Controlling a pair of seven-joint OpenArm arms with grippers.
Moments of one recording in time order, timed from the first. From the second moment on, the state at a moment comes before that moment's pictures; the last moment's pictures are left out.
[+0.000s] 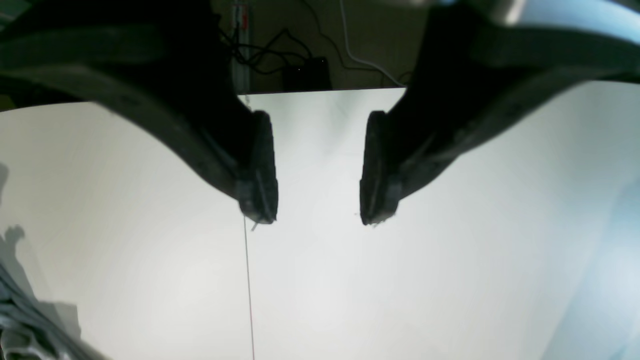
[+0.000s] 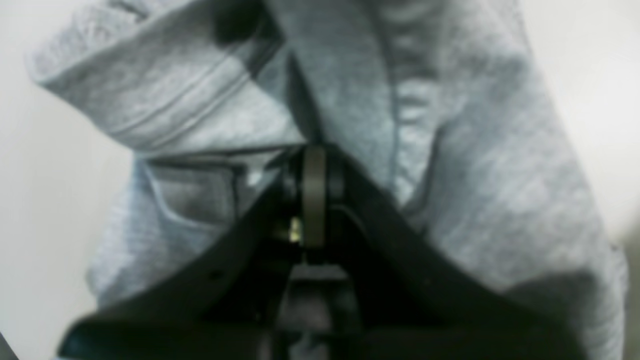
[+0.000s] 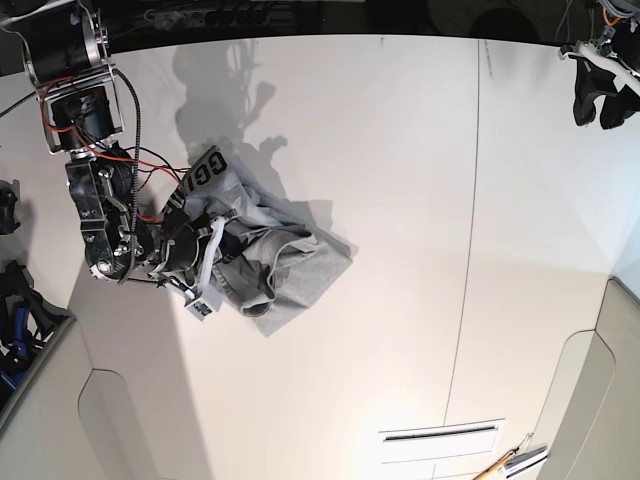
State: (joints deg) left arm 40.5 -11.3 -55.0 129.7 -50.2 -28.7 61.8; right arm 18.4 15.7 -16.7 65.3 26.3 27.3 -55.8
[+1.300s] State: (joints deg) left arm 38.6 -11.9 -55.0 129.7 -53.0 -30.0 62.2; right arm -10.4 11.8 19.9 93.2 11.3 10.5 -64.2
